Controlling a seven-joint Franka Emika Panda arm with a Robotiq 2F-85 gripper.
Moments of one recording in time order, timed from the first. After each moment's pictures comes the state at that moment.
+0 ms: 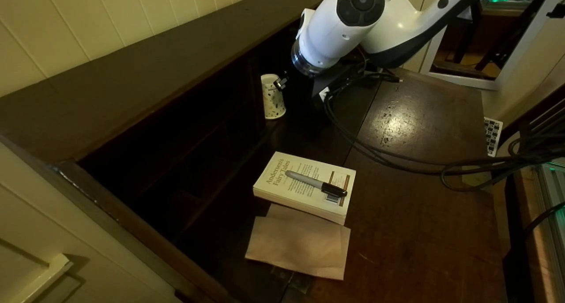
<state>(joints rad) 0.11 0.45 -0.27 -1.95 -1.59 2.90 1.68</state>
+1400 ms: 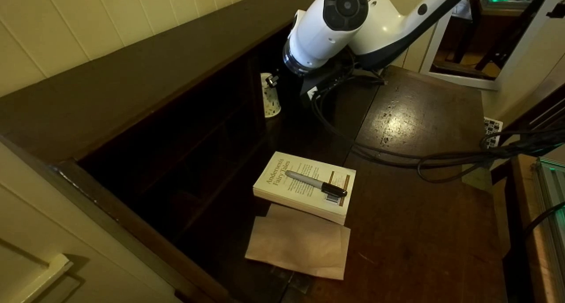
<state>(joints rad) 0.09 0.53 -0.27 -1.85 -1.59 2.91 1.74</state>
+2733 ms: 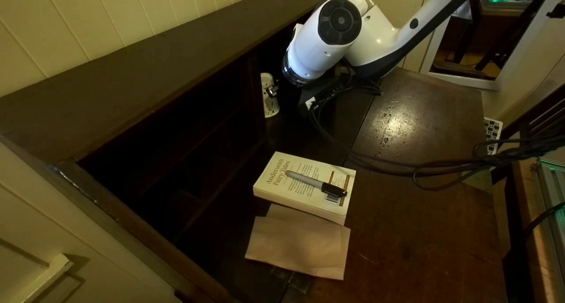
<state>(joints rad) 0.09 0.58 -0.26 -1.83 -1.57 2.92 1.75</state>
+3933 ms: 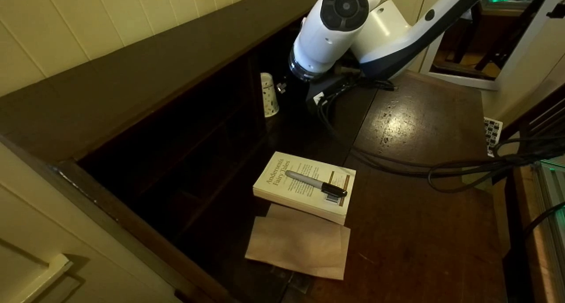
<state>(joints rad) 0.09 0.49 -0.24 -1.95 -1.40 2.85 1.59</state>
